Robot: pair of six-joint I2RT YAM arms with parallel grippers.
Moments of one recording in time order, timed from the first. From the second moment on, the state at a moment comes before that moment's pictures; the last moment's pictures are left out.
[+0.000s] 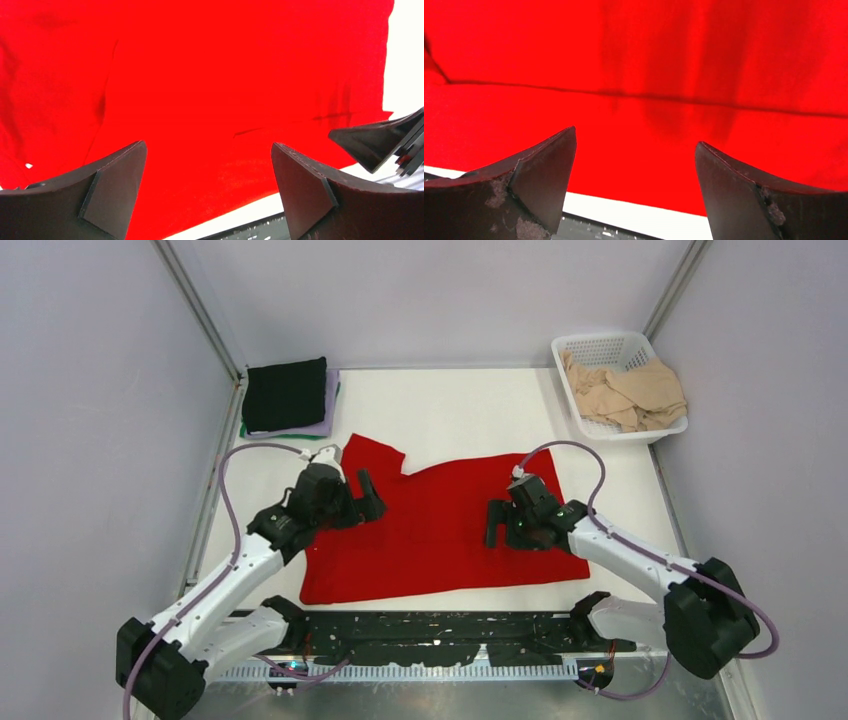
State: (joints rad) left arm -0.55 0.92 0.71 -0.51 -0.06 -0.69; right arm 0.58 1.13 0.62 -0.55 0.02 0.60
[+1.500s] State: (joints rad) left arm -0.20 2.33 2.03 -0.80 -0.07 -0.55; right arm 0.57 1.15 0.56 -0.57 -0.07 0.55
